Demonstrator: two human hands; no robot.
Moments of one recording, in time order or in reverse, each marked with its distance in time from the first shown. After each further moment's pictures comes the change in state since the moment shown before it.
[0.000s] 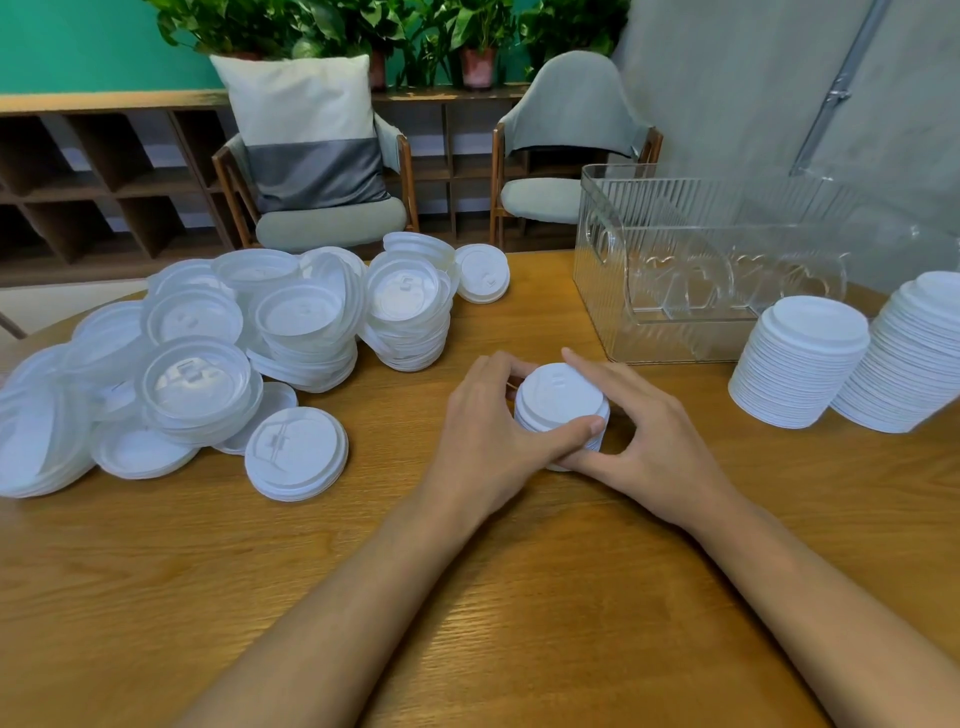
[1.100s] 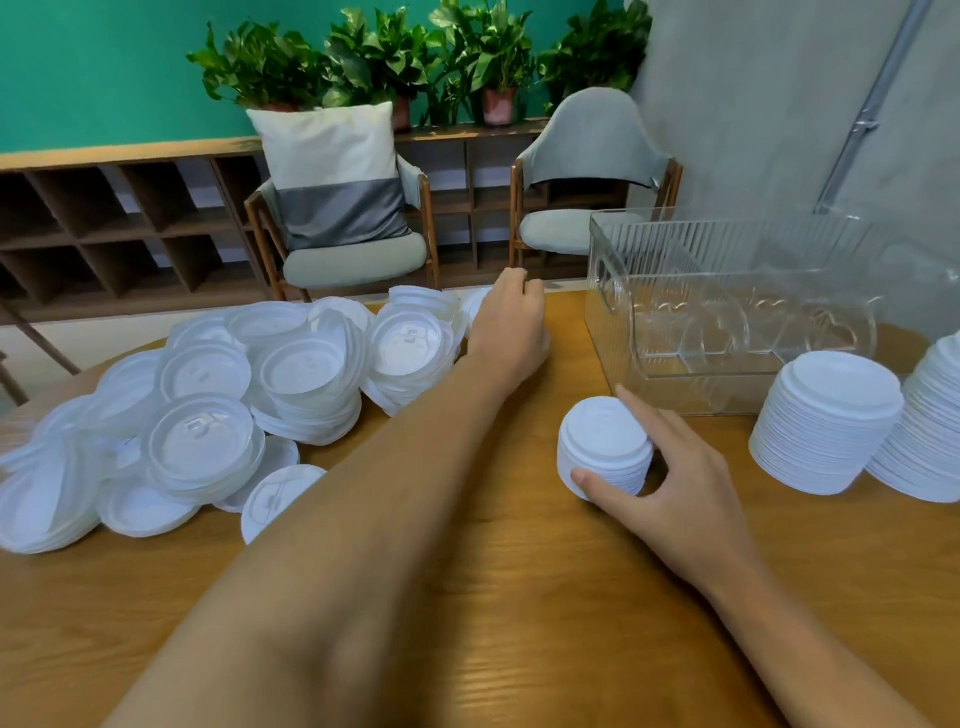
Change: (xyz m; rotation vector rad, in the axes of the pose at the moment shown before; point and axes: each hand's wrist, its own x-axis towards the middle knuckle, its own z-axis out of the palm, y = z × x) left_hand 0.191 -0.029 0.033 0.745 -0.006 0.233; right_hand 0.006 0.013 -0.006 -0.008 0.212 0.174
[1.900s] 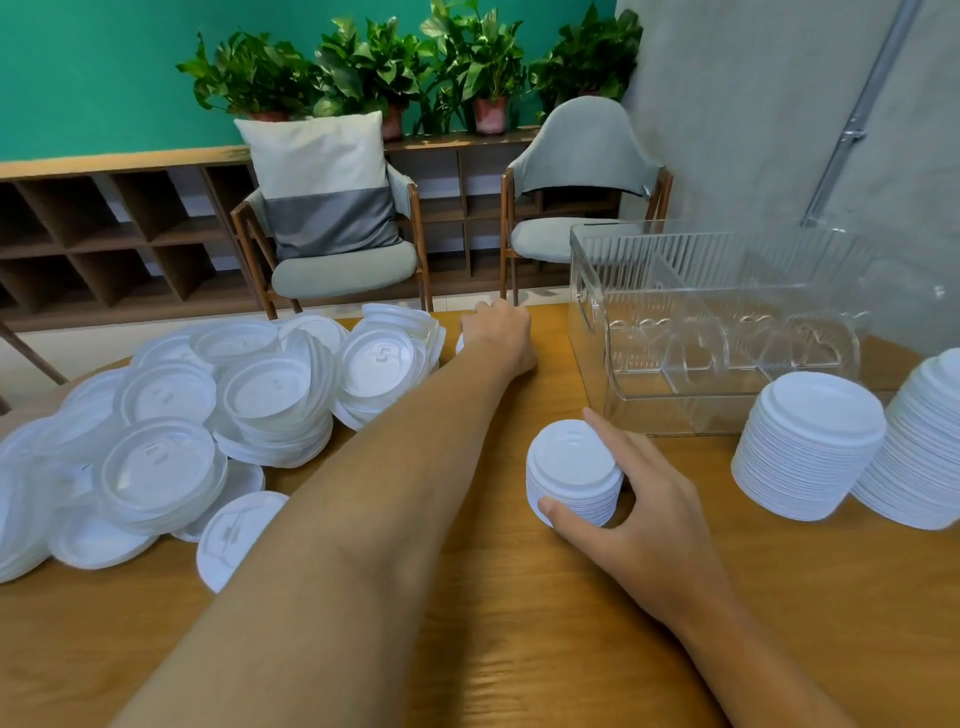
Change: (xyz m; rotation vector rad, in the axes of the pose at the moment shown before) left_hand 0.047 0.006 0.017 0.301 -0.416 -0.157; right_hand 0.001 0.006 0.005 0.036 -0.020 -0.052
